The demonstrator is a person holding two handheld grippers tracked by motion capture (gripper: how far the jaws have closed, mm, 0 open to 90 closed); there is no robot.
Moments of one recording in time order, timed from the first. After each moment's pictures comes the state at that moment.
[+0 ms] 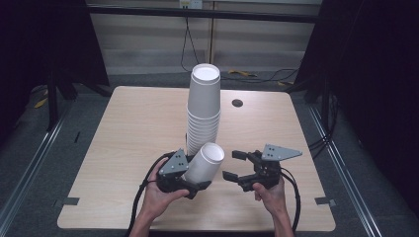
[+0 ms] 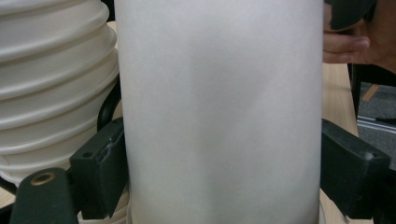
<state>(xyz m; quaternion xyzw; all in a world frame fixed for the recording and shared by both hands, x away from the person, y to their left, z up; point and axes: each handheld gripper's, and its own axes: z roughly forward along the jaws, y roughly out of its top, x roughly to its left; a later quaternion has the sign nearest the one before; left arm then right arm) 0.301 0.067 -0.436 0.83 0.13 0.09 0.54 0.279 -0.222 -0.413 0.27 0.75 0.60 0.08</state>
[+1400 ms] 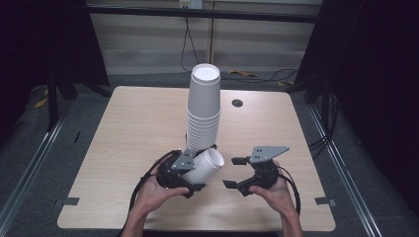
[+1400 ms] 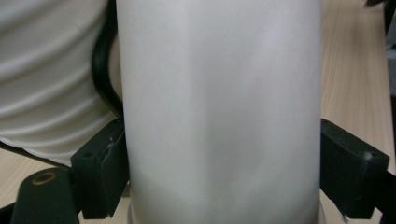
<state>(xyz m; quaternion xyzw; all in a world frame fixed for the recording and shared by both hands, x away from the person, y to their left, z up) 0.312 0.058 -0.436 0.91 0.10 0.09 0.40 0.283 -0.215 -0.413 0.25 0.84 0.48 0.07</state>
